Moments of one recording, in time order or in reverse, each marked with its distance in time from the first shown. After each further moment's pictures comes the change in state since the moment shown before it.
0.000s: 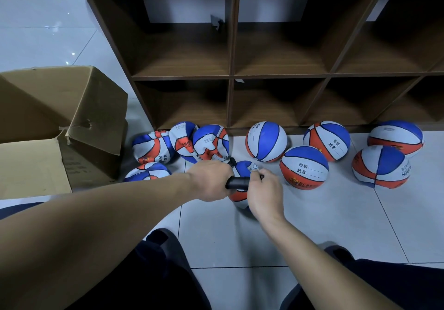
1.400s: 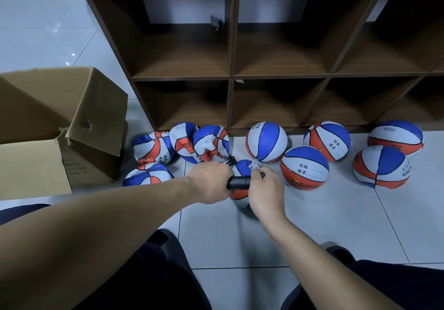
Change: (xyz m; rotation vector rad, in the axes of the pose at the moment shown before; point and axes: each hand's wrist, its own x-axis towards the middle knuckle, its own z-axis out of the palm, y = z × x) left_hand -0.003 0.003 0.004 -0.029 0.049 -0.049; right_hand 0.000 -0.005 -0.003 0.049 -0.001 -0.015
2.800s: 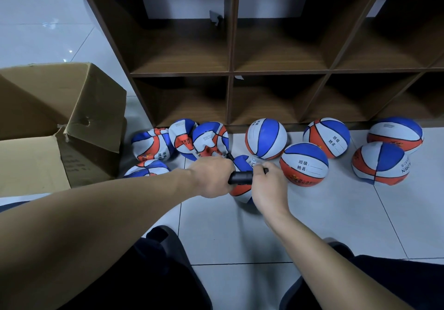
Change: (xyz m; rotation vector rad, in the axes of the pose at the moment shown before) left_hand -0.001 0.005 -0.011 0.005 -0.038 0.025; right_hand 0.002 0.000 -0.007 0.030 -0.010 0.002
